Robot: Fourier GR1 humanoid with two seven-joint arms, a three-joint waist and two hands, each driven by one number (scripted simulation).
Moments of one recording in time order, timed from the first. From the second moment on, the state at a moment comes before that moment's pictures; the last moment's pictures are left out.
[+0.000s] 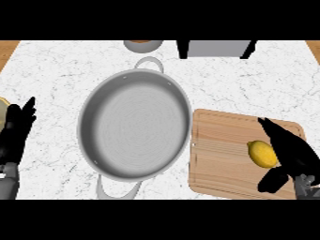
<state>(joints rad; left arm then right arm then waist) -0.09 0.33 0.10 -1.45 -0.15 0.10 0.39 -0.06 -0.44 0.26 -1.71 0.68 0.35 0.68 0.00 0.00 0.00</state>
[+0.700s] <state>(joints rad) -0.11 0.30 0.15 -1.44 -0.18 0.06 0.39 -0.08 -0.34 0.18 -1.52 0.79 0.32 0.54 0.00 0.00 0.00</state>
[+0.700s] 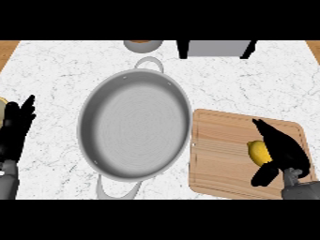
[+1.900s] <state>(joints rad) -0.11 0.27 0.18 -1.47 -0.22 0.03 0.40 -0.03 -0.34 0.16 -1.59 0.99 0.20 0.33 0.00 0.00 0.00</state>
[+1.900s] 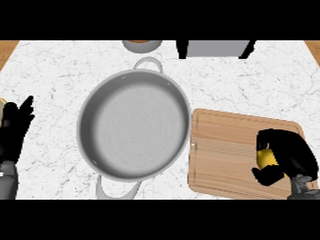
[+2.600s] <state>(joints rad) -0.09 0.27 0.20 -1.47 -0.21 0.02 0.39 0.11 -0.40 0.07 -2.11 0.97 0.19 0.30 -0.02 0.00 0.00</state>
